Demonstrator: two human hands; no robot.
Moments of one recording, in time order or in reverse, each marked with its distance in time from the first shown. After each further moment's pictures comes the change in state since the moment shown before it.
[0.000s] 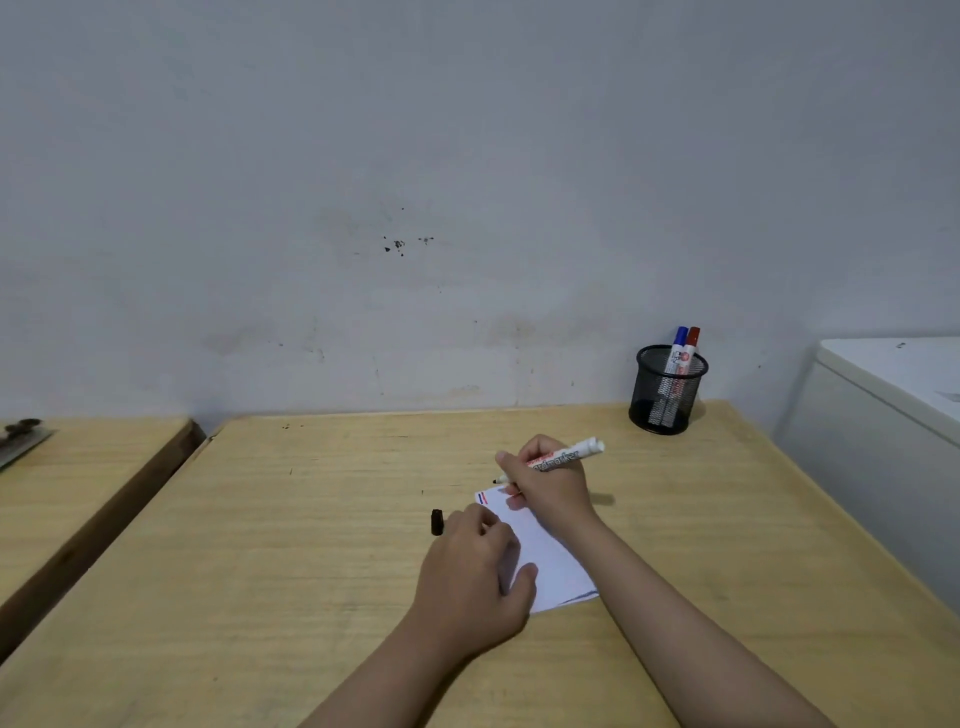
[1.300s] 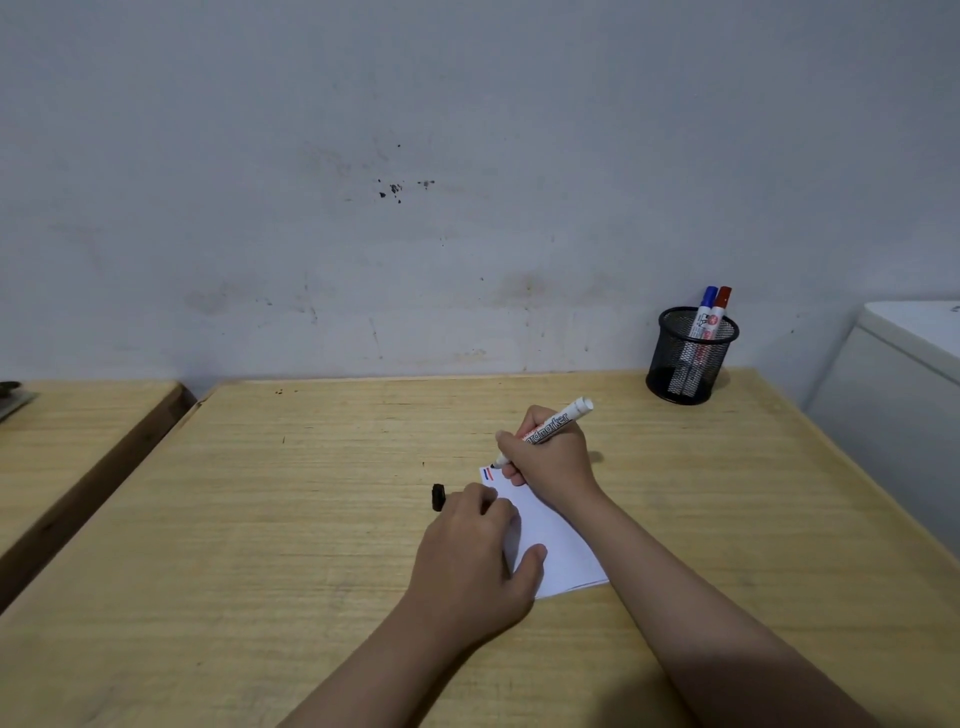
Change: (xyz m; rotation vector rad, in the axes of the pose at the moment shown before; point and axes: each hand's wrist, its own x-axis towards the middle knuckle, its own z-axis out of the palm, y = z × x) left_hand -0.002 0.001 -0.002 0.057 -0.049 -0.040; right_hand 0.018 0.018 0.009 -0.124 -0.035 -0.026
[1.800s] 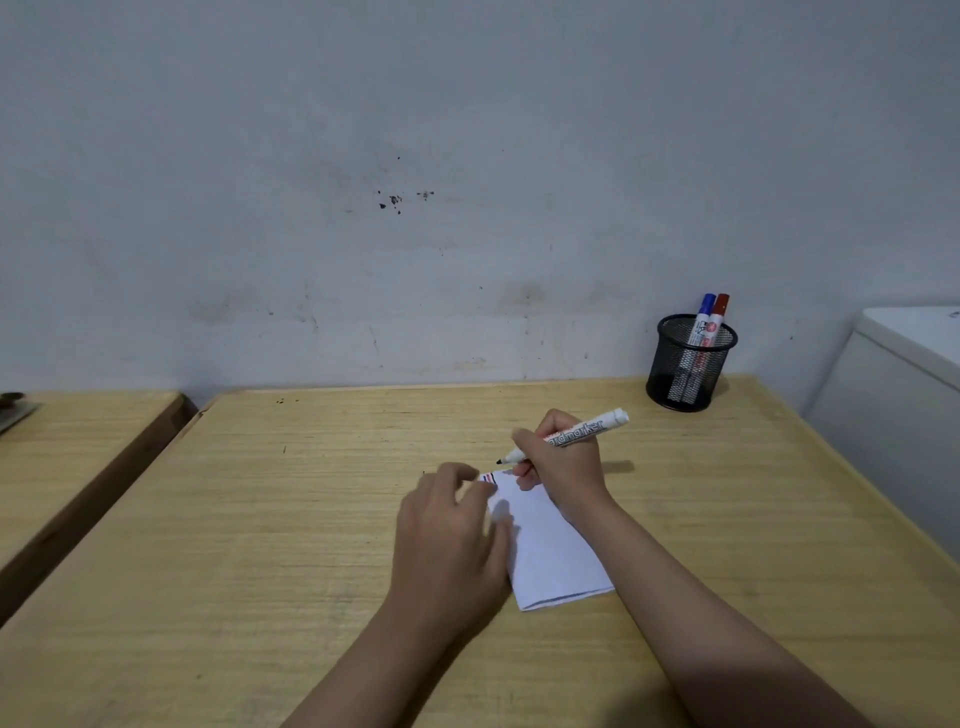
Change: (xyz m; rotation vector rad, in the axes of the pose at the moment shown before) left_hand 0.009 -0.005 -0.015 0.081 0.200 0.013; right_hand 0.000 -0.005 -0.010 0.239 0.036 0.010
